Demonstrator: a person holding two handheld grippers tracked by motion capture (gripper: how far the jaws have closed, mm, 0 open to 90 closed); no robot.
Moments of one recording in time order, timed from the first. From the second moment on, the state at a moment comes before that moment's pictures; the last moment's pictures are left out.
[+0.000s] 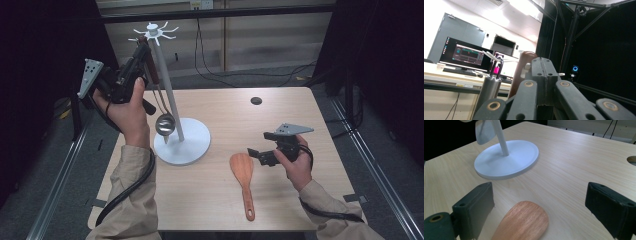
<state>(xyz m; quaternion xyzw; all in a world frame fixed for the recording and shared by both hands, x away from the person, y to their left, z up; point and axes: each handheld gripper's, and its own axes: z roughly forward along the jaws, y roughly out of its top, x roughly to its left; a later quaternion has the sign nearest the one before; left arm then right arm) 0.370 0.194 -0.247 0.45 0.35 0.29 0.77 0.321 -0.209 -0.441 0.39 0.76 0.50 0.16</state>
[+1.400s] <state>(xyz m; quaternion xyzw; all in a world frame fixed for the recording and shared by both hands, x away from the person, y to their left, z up) 0.337 0.178 -0.321 0.52 0.34 0.25 0.74 0.316 -0.213 -0.442 0.37 0.77 0.49 0.17</state>
